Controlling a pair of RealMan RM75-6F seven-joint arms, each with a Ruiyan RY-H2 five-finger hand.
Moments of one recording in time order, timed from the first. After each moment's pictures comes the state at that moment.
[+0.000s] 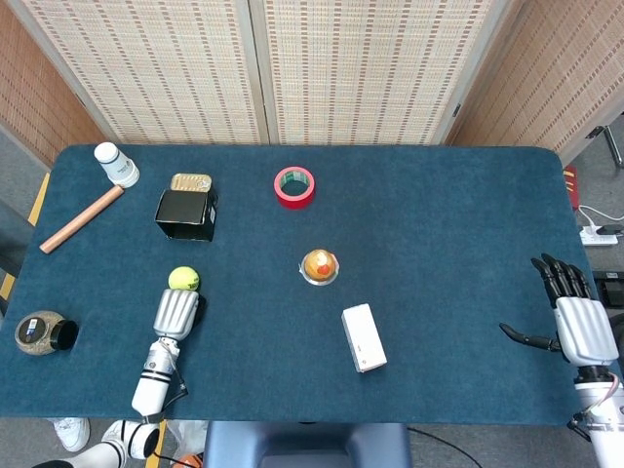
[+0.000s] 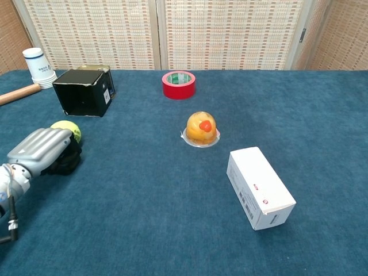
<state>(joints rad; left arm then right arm) -0.49 -2.04 -0.18 -0.62 1.45 1.18 0.00 0.13 -1.09 0.10 -1.66 -1.38 1.36 0.04</state>
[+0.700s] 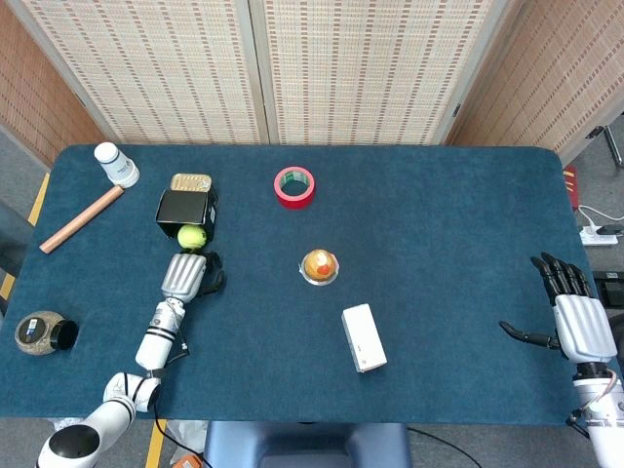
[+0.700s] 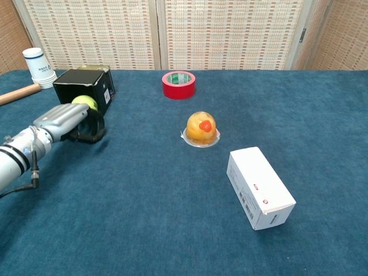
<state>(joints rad) -0.72 -2.05 -0.20 -0.36 1.43 0.98 -0.31 0.14 -1.09 0.11 -1.66 -1.36 1.34 0.03</state>
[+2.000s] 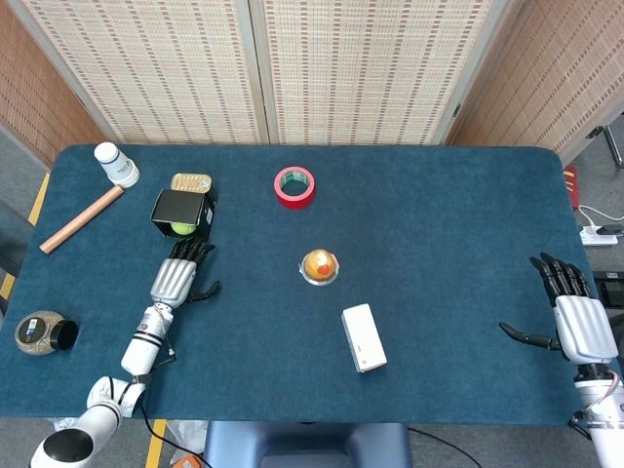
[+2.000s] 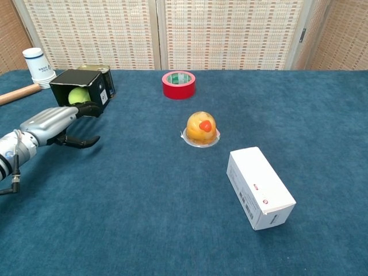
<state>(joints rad) -0.67 -2.03 -0.10 -0.33 1.46 1.03 -0.39 0.14 -1.08 0.10 -1.66 -1.39 1.35 0.05</state>
